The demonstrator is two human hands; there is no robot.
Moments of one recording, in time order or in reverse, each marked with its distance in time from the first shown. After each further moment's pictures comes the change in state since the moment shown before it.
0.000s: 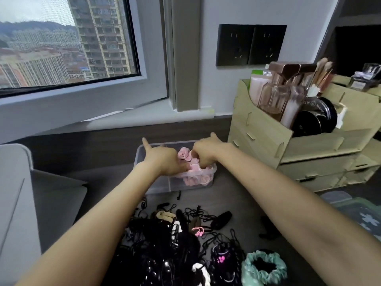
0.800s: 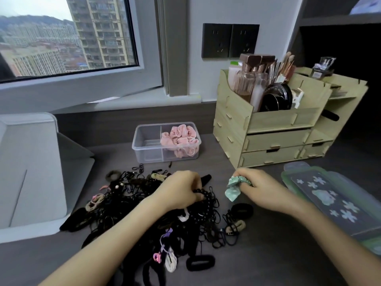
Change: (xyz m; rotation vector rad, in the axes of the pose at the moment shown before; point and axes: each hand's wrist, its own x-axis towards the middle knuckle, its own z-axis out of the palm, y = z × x) left_hand -0.155 0.084 0.039 -0.513 0.083 0.238; right_hand -0.241 0.004 0.080 0.825 0.231 0.097
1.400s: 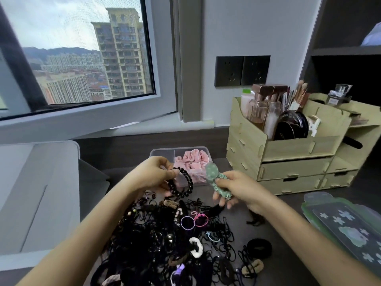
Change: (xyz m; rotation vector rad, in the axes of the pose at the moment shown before) left_hand 0.006 -0.042 -0.093 -0.743 0.136 -0.323; right_hand 0.078 -0.047 0.005 0.750 -0.113 0.201
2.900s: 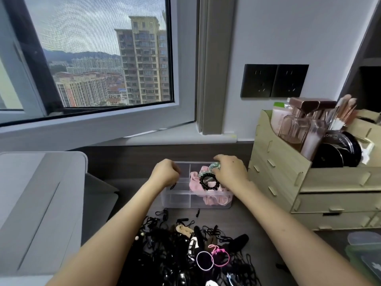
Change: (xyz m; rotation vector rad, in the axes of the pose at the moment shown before) left_hand 0.115 -0.029 -0.022 0.425 0.327 0.006; right_hand 0.145 -0.031 0.017 -0.963 0.451 -0.282
